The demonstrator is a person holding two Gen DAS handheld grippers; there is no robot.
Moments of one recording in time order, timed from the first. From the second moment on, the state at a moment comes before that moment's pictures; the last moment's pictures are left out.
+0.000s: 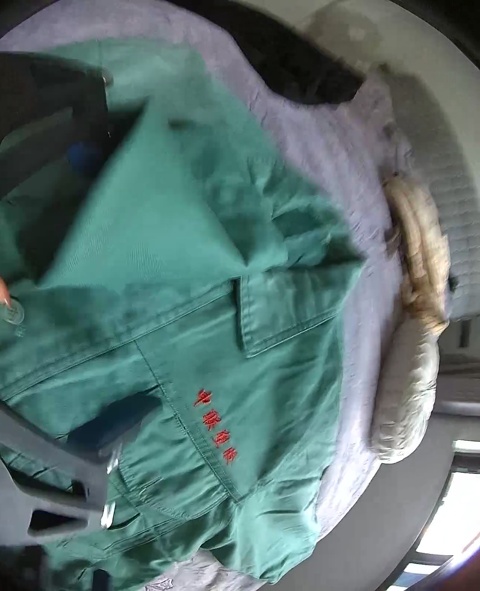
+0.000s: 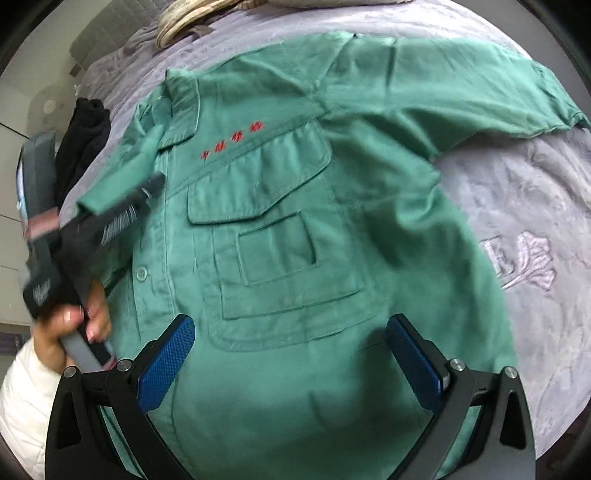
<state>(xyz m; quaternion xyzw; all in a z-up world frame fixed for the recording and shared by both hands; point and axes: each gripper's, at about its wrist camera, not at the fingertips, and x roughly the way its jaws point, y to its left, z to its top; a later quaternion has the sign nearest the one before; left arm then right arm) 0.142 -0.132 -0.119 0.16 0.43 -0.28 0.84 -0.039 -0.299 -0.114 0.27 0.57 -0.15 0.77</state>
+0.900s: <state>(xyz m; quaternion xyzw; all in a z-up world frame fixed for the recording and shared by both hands) 0.170 0.135 -0.158 0.06 0.49 0.00 0.87 0.114 -0.294 -0.128 0.39 0.43 -0.06 0.81</state>
